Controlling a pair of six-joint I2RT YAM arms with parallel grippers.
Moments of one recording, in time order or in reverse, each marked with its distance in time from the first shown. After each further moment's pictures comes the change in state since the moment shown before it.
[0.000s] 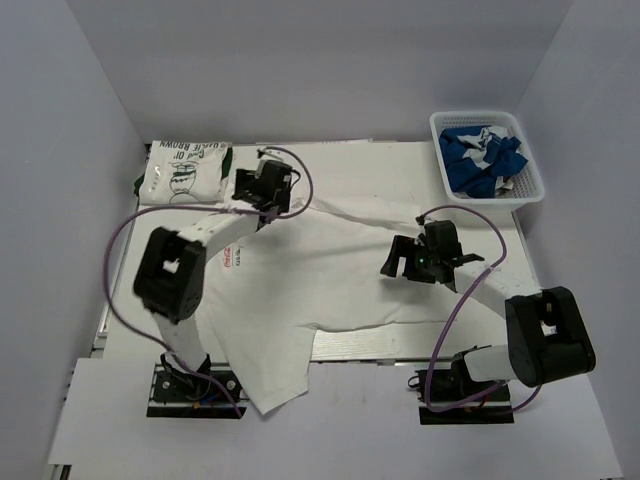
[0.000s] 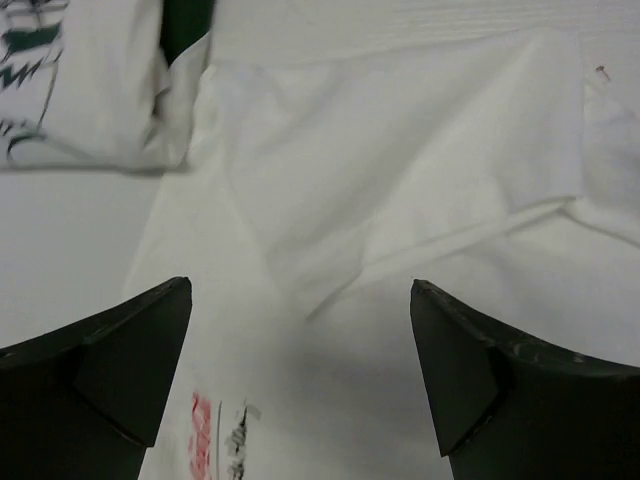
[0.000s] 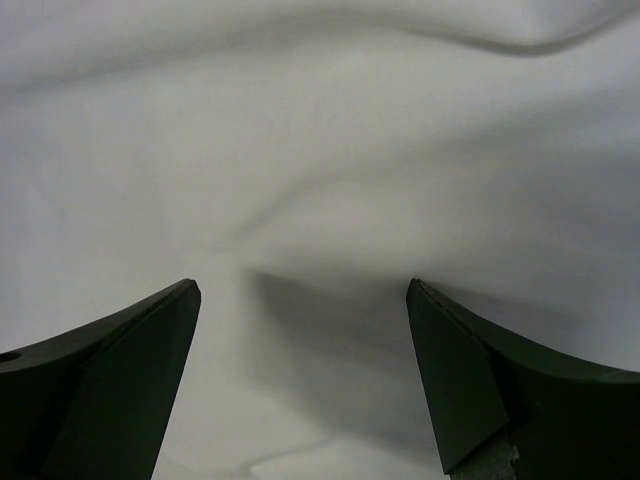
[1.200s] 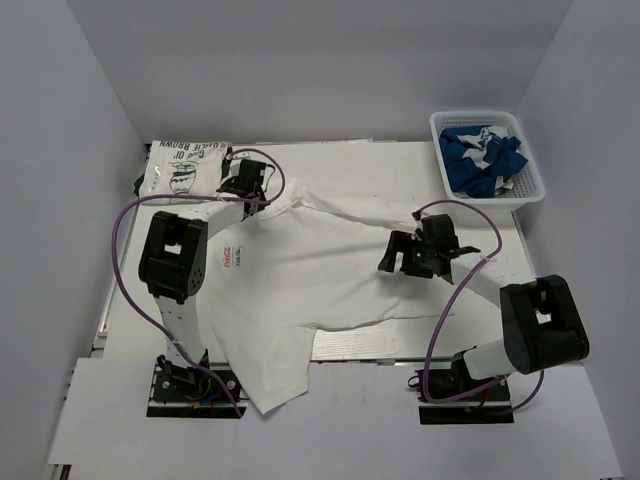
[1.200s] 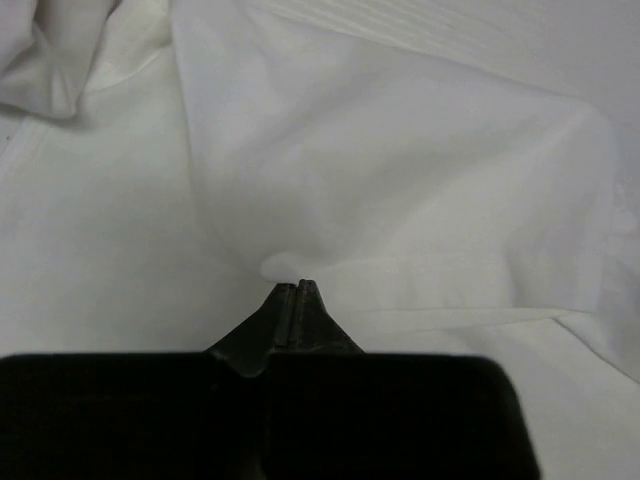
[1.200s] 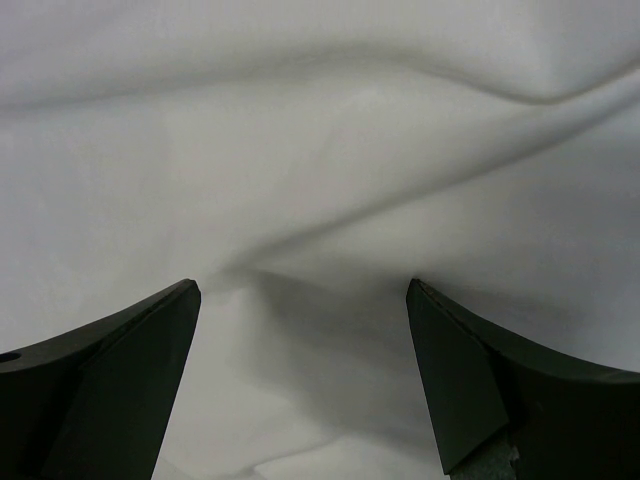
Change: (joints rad) left arm 0.181 0.051 -0.051 0.027 0.267 -0.418; right arm 0.000 0.063 0.056 -0.008 -0.017 -0.015
